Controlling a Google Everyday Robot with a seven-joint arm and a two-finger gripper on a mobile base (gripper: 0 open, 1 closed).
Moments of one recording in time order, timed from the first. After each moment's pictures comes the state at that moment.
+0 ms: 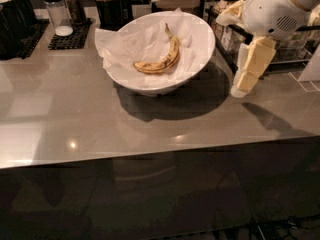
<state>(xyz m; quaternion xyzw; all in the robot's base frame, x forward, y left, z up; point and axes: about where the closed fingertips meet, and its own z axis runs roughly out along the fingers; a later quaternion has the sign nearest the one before) 0.521 -0.140 0.979 -0.70 0.67 0.05 0.24</state>
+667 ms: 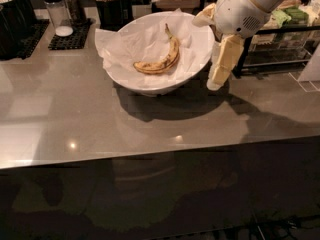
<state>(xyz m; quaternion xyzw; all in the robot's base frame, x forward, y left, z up) 0.562 -0.098 0.961 -0.72 0.64 0.09 0.25</state>
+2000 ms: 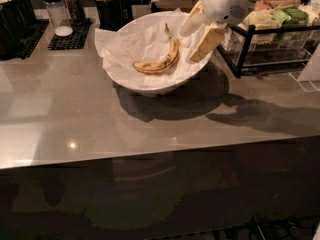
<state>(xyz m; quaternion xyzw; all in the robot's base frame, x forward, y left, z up) 0.604 -0.078 0.967 -0.73 0.62 0.10 0.27</state>
